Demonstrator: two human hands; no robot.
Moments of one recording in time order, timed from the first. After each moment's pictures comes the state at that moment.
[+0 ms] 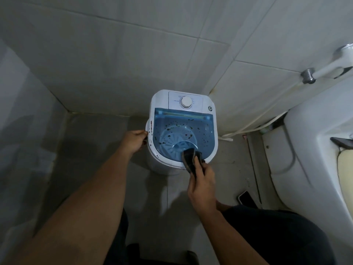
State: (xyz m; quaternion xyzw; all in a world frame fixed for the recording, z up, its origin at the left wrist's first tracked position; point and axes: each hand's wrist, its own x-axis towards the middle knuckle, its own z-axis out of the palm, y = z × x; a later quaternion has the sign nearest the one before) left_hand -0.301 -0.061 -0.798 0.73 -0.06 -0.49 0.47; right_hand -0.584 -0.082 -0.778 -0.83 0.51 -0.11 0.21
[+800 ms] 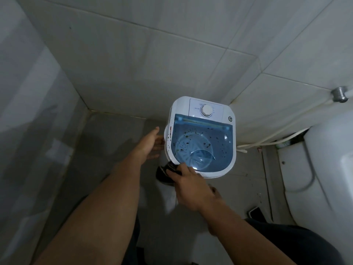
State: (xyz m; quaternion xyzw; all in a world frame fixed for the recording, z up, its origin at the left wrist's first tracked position) left_hand -0.293 -0.051 -0.773 0.66 0.01 -0.58 0.47; right_hand -0.501 -0.084 -0.749 -0.95 0.21 0.14 0.18
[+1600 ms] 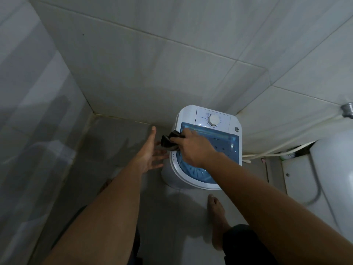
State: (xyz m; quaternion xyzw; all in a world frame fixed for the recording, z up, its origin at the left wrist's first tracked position) left_hand -0.283 -0.041 -0.772 0.61 0.08 -0.59 0.53; right_hand -0.395 -0.174 -0.713 -0.97 0.15 0.19 0.06
